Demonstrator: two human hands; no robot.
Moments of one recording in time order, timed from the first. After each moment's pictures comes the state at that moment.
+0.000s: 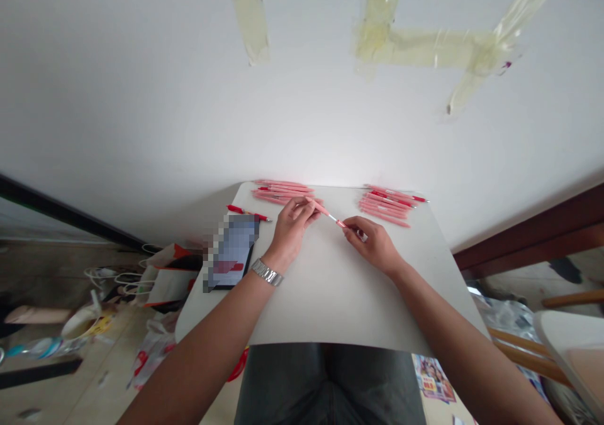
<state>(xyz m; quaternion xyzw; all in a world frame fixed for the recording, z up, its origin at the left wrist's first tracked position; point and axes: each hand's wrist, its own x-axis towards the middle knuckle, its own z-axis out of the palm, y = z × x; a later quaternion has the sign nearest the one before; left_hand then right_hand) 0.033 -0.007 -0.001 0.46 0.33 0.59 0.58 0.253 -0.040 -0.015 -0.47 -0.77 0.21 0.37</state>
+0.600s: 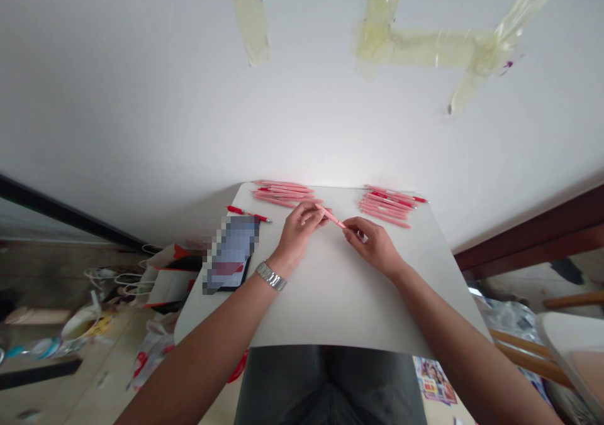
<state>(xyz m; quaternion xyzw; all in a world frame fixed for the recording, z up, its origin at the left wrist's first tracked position) 0.041 -0.015 -0.007 0.48 0.32 0.56 0.60 0.252 -0.043 -0.012 -0.48 -0.77 0.22 0.37</state>
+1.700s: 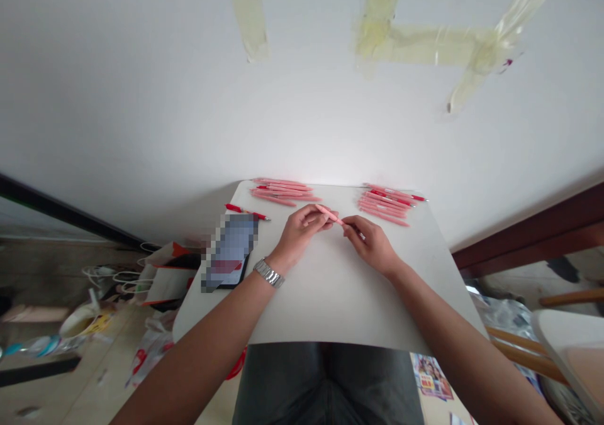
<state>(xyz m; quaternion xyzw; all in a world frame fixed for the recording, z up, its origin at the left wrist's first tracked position) 0.040 -0.020 -0.003 0.53 0.29 0.51 0.61 0.251 -0.042 -0.014 -0.45 -0.77 0.23 0.38</state>
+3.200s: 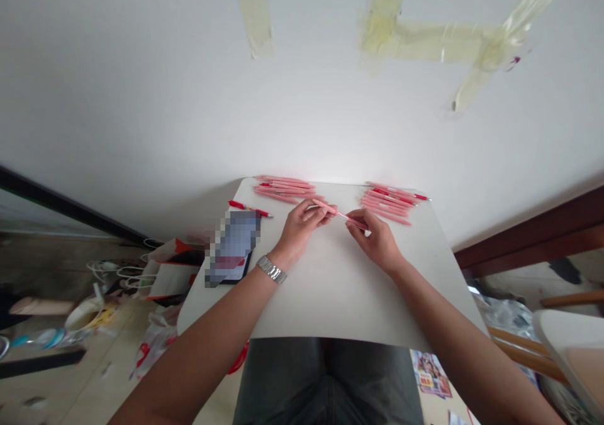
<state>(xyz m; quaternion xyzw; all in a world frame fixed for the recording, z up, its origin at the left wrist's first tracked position) 0.041 -0.015 -0.007 0.48 0.31 0.54 0.62 0.252 -0.041 -0.017 -0.48 -0.74 0.19 0.42</state>
